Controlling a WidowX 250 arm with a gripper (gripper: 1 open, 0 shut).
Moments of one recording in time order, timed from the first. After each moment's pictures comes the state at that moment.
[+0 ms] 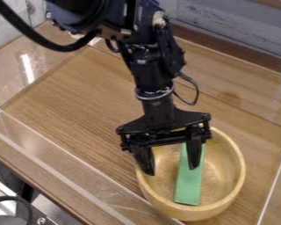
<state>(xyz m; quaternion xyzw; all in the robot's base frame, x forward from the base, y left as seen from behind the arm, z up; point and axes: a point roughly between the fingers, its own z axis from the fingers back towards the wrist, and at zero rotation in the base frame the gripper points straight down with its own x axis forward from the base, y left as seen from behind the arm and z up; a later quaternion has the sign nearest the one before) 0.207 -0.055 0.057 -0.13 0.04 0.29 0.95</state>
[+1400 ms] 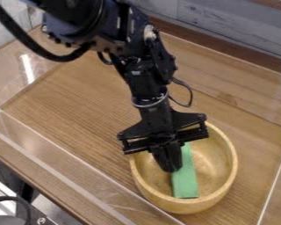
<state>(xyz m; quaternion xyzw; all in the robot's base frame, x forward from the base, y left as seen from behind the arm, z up) 0.208 -0.049 0.036 -0.14 0.02 0.31 0.94</state>
